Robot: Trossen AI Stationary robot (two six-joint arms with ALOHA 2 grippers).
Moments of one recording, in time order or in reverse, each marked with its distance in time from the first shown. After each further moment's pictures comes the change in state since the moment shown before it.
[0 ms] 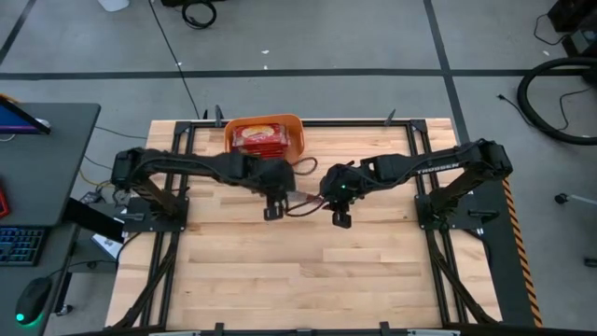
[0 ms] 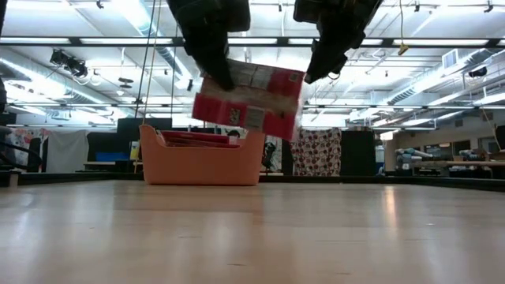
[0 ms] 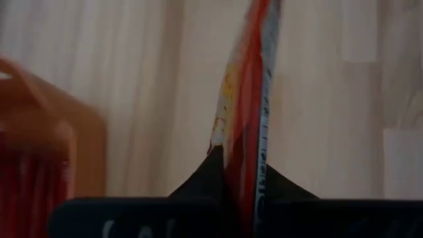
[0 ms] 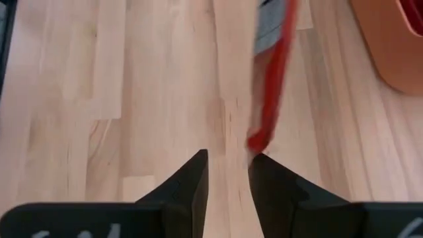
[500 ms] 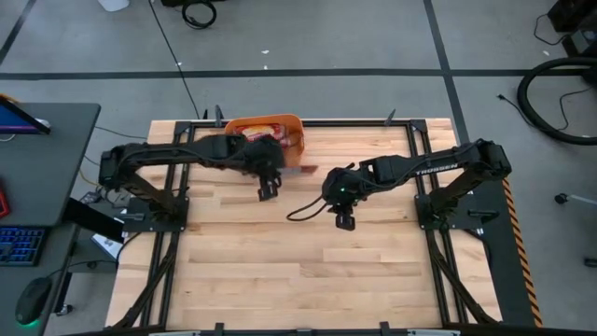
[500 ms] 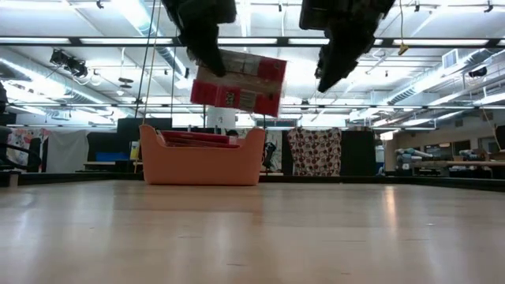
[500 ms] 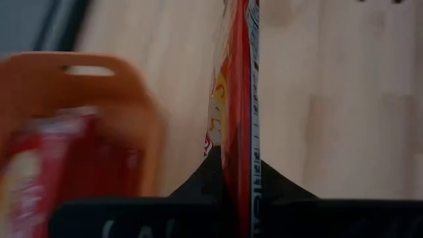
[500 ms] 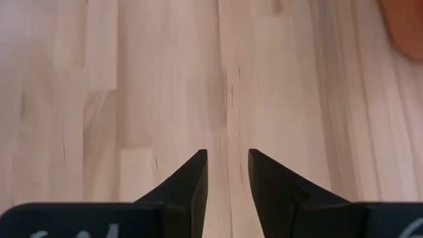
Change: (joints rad) left arm 0.115 -0.115 0.000 -0.022 -0.013 0.026; right arm 0.006 0.006 -0.002 -0.067 -0.002 -0.002
